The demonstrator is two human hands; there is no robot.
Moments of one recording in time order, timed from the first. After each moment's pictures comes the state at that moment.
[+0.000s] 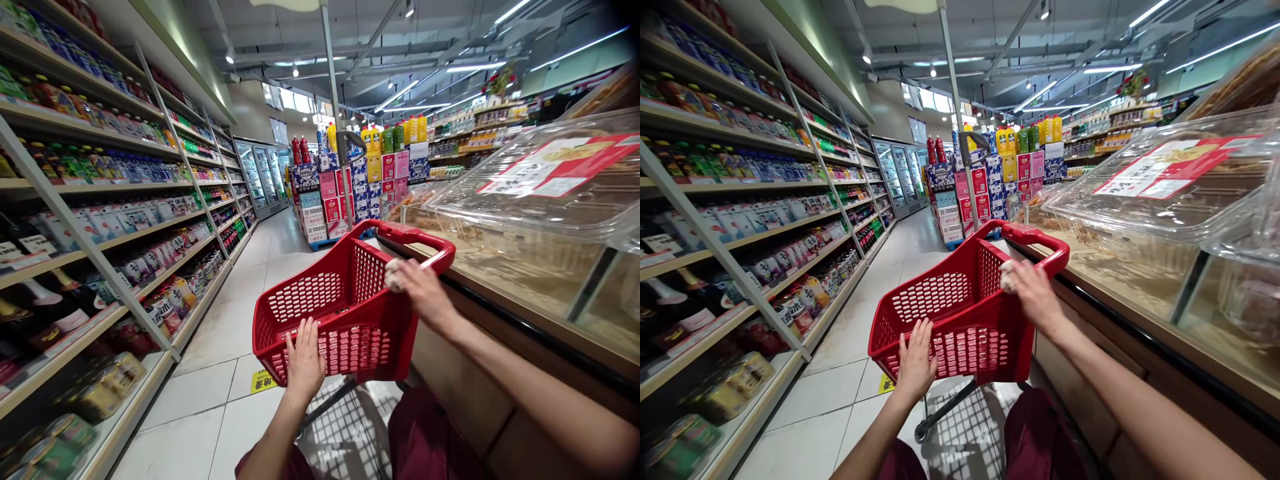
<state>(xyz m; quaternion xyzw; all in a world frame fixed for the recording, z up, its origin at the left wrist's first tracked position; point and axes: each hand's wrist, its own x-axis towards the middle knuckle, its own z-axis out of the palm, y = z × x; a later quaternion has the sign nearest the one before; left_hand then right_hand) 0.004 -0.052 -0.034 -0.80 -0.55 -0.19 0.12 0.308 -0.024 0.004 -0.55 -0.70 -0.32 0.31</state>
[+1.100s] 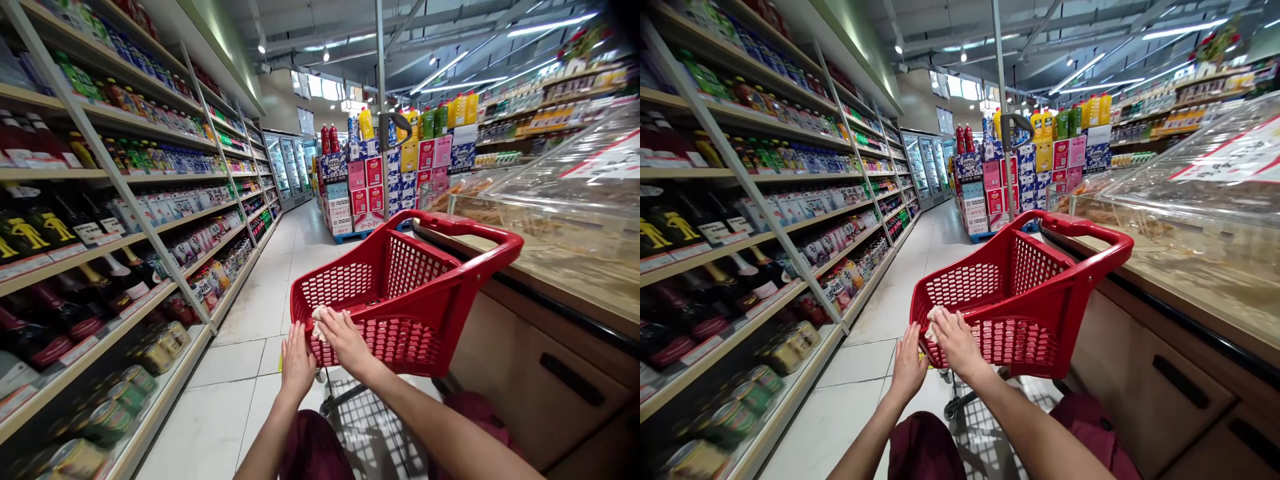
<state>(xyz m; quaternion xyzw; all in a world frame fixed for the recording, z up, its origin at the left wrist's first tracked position) -0.092 -0.062 -0.058 -0.72 -0.65 -0.25 0.02 0.067 -0.024 -0.057 -0.41 -0.82 -0.19 0.36</state>
